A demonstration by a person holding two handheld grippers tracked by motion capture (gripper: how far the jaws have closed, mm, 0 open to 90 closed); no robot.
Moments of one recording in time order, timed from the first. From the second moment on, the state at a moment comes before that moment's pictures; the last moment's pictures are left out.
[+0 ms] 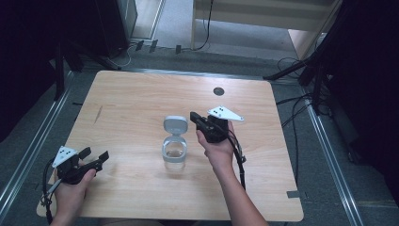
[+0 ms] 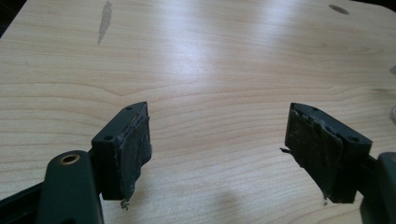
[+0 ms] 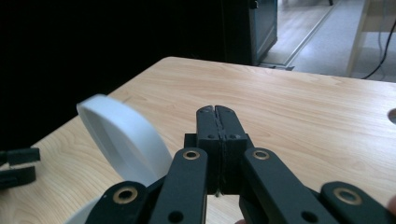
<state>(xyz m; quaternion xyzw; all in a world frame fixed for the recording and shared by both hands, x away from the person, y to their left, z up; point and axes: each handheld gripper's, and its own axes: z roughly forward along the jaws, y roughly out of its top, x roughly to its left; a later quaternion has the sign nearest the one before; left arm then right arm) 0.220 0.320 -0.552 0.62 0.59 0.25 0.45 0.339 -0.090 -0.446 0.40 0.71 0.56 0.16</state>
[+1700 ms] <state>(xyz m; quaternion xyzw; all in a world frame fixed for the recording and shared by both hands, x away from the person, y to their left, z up) 0.222 0.318 -0.552 0.62 0.59 0.25 0.44 0.281 -0.216 -0.490 0.47 0.71 0.50 0.20</state>
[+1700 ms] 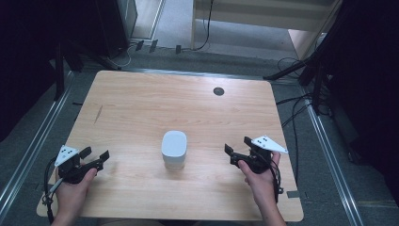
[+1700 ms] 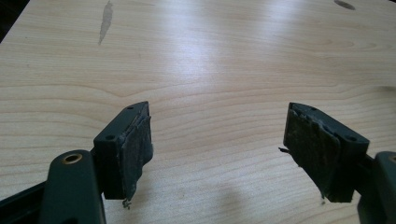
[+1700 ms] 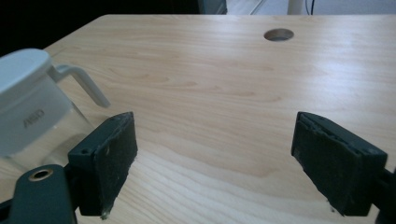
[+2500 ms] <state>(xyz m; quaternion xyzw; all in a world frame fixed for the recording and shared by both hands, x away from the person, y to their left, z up) 0.222 0.318 -0.552 0.62 0.59 0.25 0.44 0.228 -0.327 -0.546 0.54 0.66 0.47 0.21</state>
